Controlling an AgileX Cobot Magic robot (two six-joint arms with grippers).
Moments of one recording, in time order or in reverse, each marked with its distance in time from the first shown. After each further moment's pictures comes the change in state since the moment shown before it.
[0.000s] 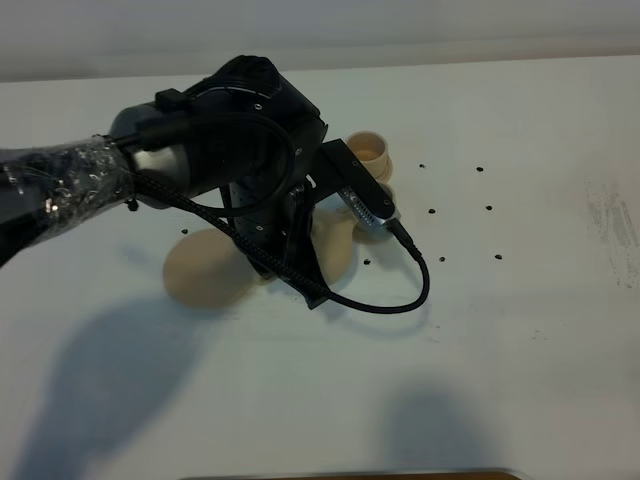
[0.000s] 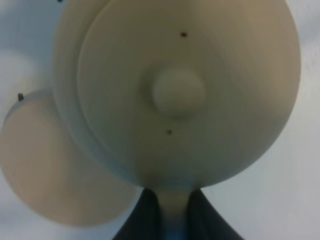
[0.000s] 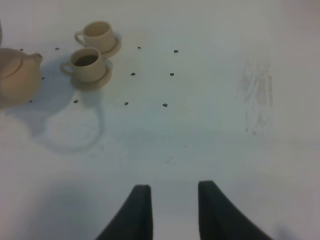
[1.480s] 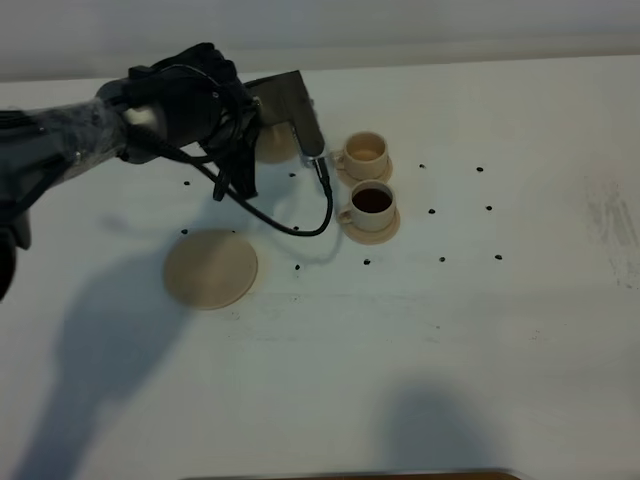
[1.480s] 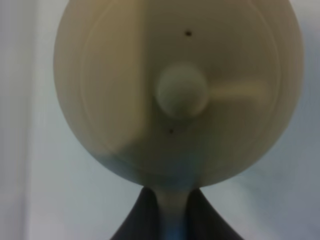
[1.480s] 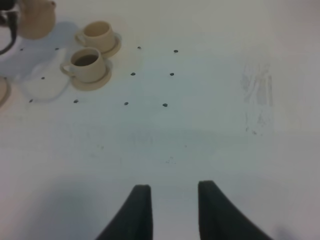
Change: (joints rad) left arm 0.241 0.181 -0.114 0.488 -0.478 0.150; right arm 0.000 0.000 0.000 0.000 0.000 0.000
